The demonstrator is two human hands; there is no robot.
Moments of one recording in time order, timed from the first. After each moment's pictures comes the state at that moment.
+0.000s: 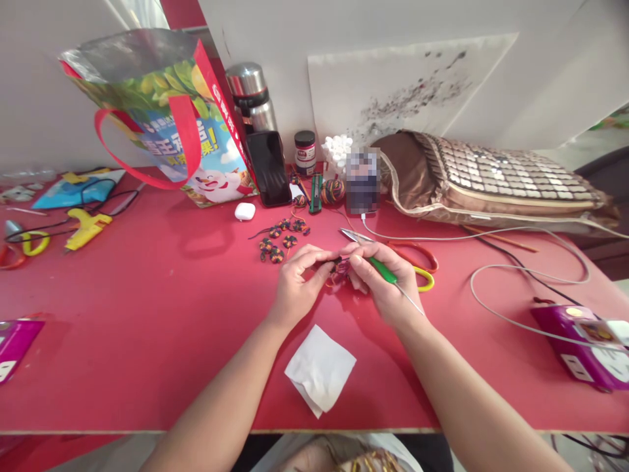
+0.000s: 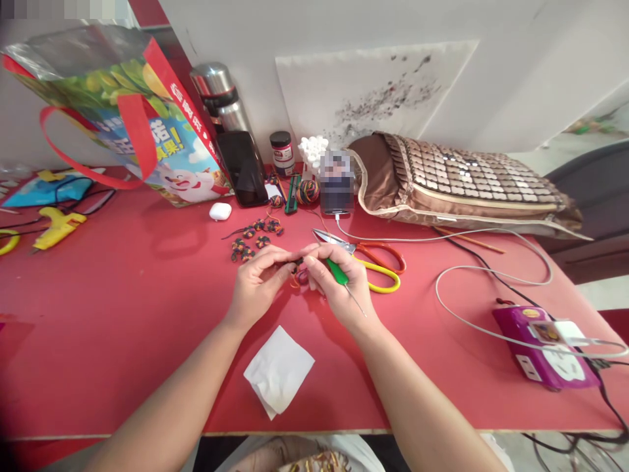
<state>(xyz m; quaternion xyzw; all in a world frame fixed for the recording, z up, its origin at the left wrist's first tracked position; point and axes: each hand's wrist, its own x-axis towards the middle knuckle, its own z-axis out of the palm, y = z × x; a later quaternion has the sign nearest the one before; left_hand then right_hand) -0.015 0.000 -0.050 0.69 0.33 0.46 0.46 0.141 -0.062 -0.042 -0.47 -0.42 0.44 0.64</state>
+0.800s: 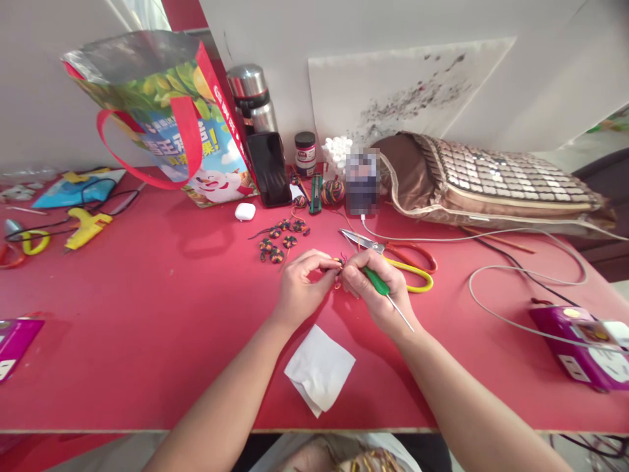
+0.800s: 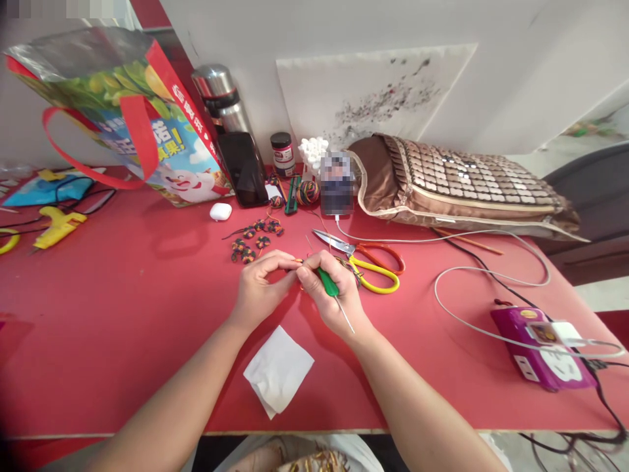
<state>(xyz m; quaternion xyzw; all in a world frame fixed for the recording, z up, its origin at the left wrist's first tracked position) -0.010 0.000 -0.054 0.71 0.33 0.46 0.42 0.136 -0.069 -0.042 -0.48 -0.51 0.40 0.60</state>
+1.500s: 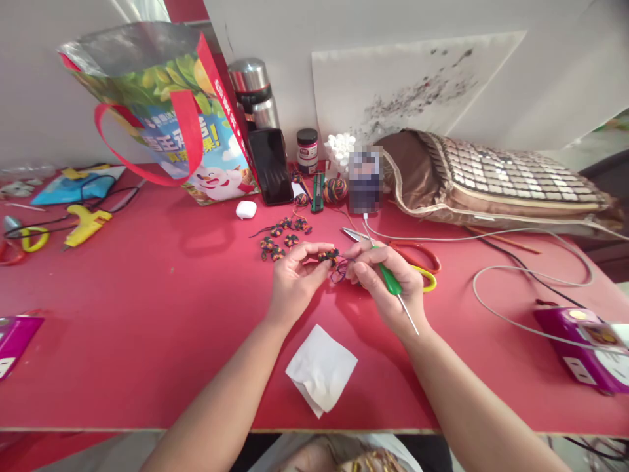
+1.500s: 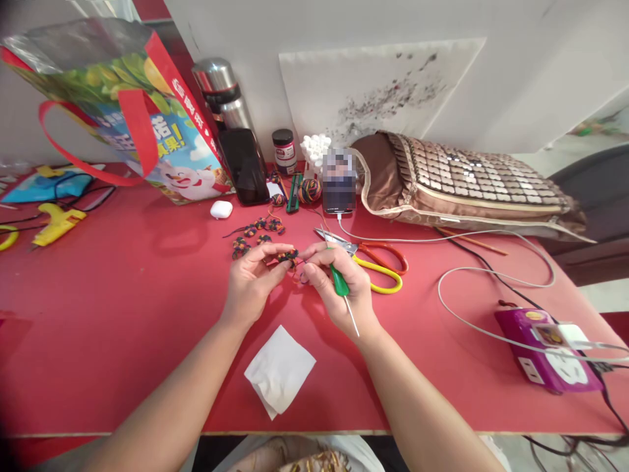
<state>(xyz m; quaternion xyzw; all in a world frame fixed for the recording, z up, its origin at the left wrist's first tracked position) -0.014 -0.003 -0.044 0.53 0.37 0.47 0.60 0.140 -0.065 -0.037 -0.45 -0.54 0.30 0.64</state>
